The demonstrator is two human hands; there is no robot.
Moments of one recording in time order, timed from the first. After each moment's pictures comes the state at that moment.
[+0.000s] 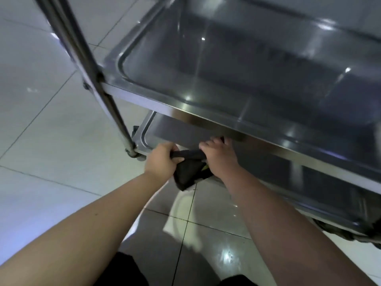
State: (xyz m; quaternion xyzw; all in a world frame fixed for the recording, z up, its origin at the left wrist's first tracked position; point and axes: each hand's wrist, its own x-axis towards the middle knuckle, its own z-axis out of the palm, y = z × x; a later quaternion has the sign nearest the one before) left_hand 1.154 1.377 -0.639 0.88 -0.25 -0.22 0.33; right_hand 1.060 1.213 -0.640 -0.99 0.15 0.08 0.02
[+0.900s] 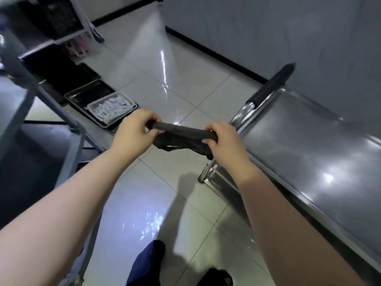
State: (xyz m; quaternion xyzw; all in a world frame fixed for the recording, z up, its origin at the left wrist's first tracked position) left_hand 1.212 1.678 0.050 0.93 -0.16 0.04 0.32; right_hand 1.147 1.440 0.038 -0.94 0.01 -0.06 0.33
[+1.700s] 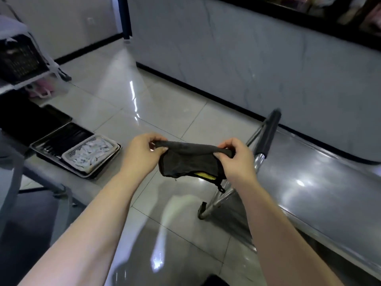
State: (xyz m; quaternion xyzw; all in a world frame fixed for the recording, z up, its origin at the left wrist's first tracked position) left_hand 1.378 1.724 0.106 0.87 -0.16 -0.04 0.46; right_hand 1.266 1.516 0.115 -0.83 0.24 -0.18 0.47
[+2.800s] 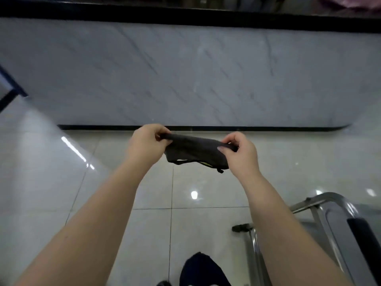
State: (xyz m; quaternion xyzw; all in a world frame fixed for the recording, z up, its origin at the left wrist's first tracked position) left_hand 2.041 1.349 0.118 0.85 -0.38 -0.11 0.36; right_hand 1.839 1.217 0.095 -0.73 0.41 -0.33 0.43
